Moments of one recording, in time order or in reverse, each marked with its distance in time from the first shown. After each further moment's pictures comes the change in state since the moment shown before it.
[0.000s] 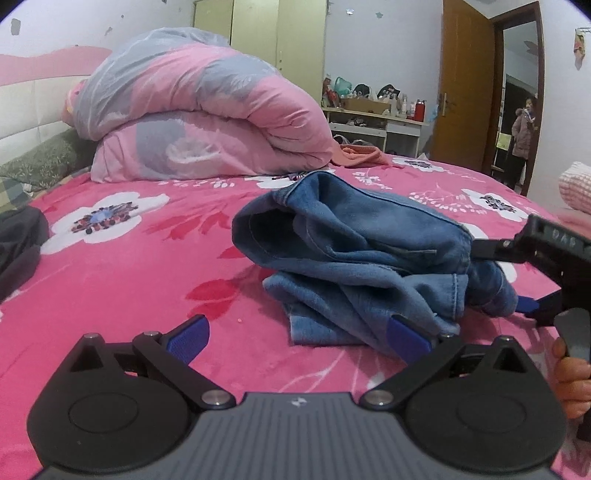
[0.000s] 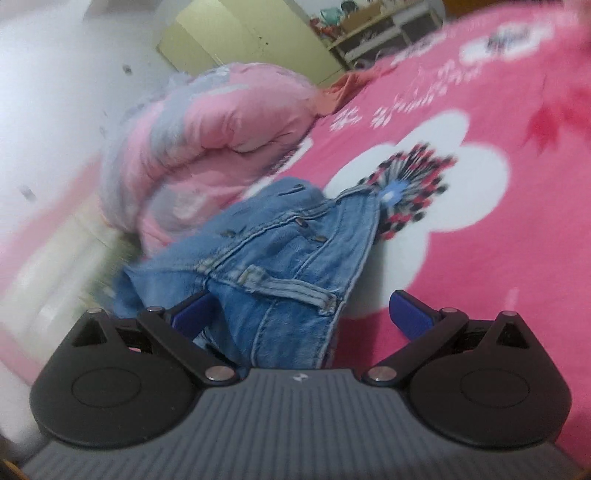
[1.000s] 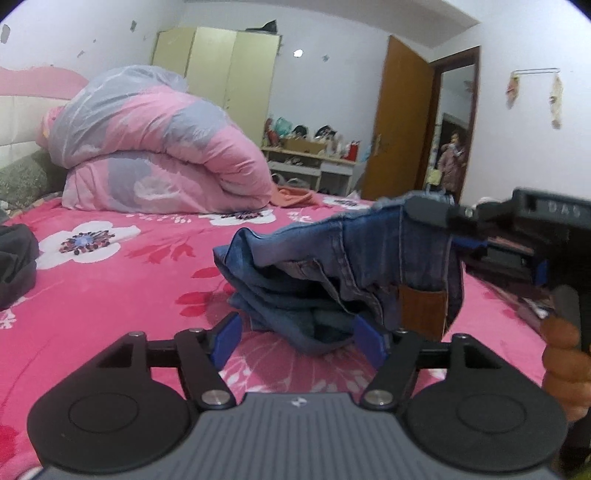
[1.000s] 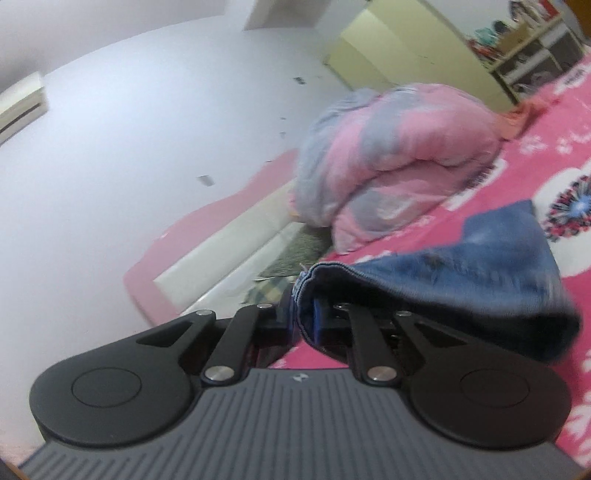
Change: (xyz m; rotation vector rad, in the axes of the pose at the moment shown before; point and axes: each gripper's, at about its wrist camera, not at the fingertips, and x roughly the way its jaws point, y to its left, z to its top) left arm -0.146 0.040 -0.026 0.025 -0.133 -0.250; right arm -0.124 0.137 -0.064 -0.198 -0.045 0.518
